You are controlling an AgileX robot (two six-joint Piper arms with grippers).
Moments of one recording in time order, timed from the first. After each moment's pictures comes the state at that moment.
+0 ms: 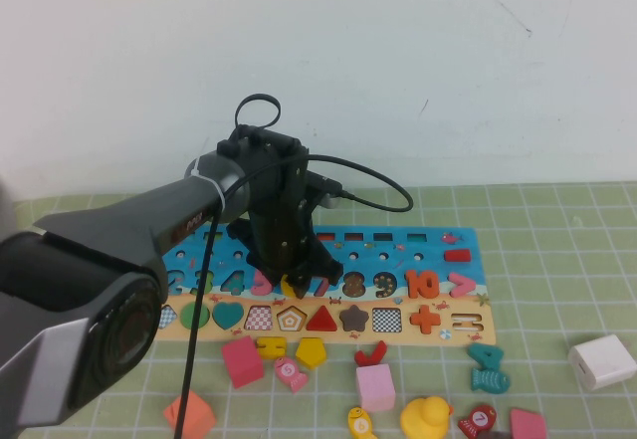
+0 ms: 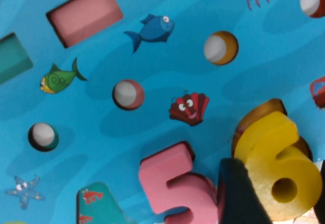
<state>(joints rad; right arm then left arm) -0.17 -0.02 0.02 0.08 0.42 -0.18 -0.43 2.41 -1.96 0.00 1.01 0.04</state>
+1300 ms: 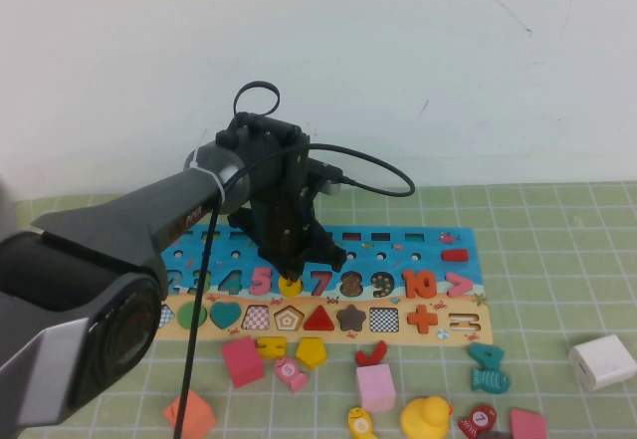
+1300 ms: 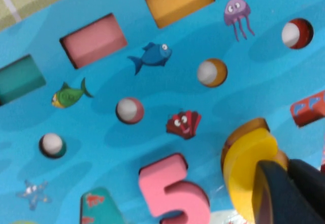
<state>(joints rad) -0.17 -0.02 0.02 0.08 0.42 -0.18 -0.43 2.41 -2.01 0.00 1.03 0.02</state>
